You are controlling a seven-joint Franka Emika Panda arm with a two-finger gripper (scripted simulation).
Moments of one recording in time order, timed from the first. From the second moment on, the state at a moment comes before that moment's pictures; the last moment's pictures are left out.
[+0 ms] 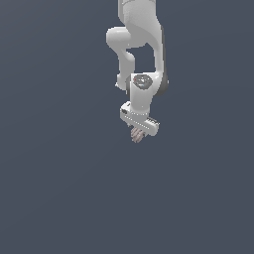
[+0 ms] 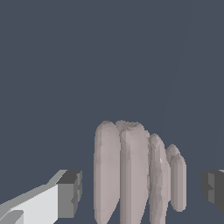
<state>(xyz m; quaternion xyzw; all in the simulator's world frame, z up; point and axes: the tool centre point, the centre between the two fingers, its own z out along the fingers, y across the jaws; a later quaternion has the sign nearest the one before) -0.103 0.055 0.070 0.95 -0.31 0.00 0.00</state>
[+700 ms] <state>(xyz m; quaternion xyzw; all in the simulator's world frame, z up) -0.103 0.055 0.052 0.95 -0.31 0.00 0.00</state>
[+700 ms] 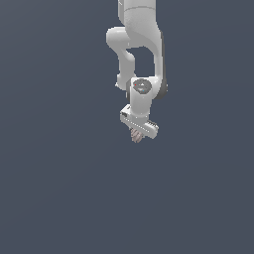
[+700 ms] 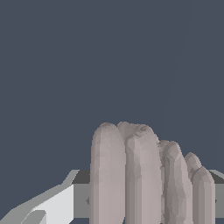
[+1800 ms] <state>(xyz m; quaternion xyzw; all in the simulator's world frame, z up) -0.054 0.089 0.071 0.95 -0.31 0.00 0.00</state>
